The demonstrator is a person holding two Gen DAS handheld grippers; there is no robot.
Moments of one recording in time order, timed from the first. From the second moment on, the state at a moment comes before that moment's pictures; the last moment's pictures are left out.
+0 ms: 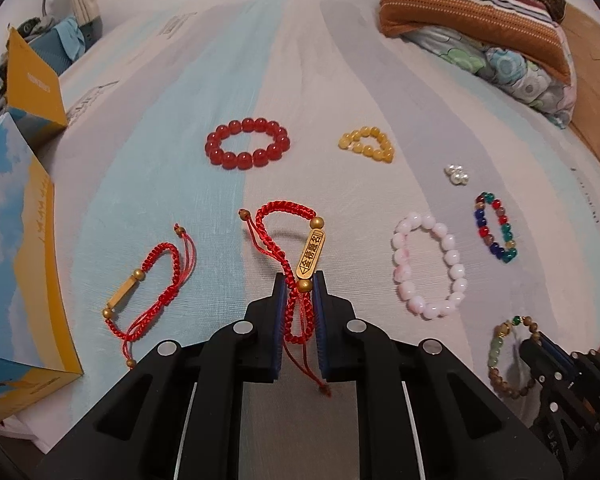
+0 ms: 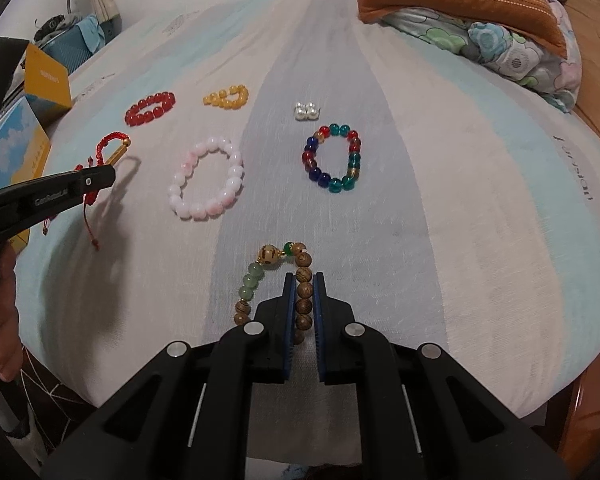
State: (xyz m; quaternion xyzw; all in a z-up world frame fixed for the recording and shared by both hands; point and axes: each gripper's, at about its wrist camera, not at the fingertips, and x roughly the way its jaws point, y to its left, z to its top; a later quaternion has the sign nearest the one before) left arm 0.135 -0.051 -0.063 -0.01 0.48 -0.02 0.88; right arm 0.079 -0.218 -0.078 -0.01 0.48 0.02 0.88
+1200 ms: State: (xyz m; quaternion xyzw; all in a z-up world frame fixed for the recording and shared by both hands) left arm 0.110 -0.057 -0.015 0.00 0.44 -0.04 0.90; right arm 0.079 -0.216 -0.024 0.03 0.44 0.03 0.90
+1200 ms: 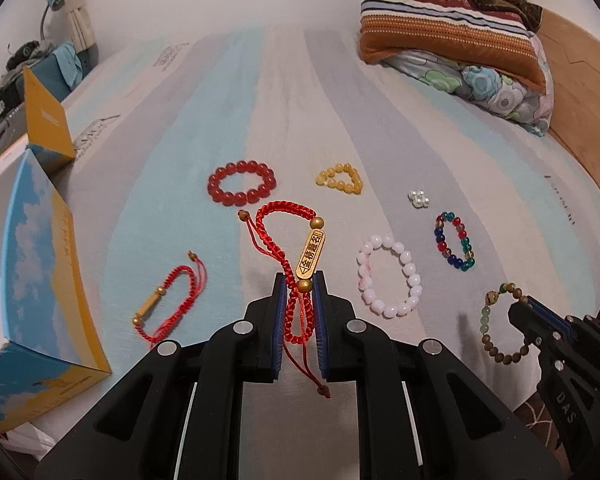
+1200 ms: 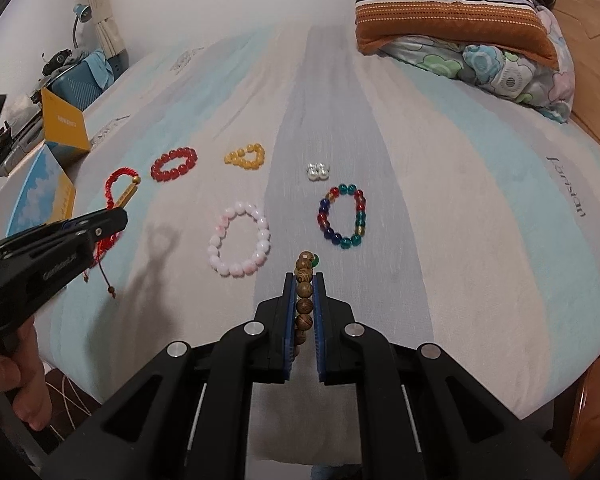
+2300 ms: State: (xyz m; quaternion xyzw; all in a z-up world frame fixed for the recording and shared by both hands) left arm 0.087 0.072 0.099 -0.04 0.39 0.04 0.92; right arm 0.155 -0.102 0.093 0.01 0.39 0.13 0.91
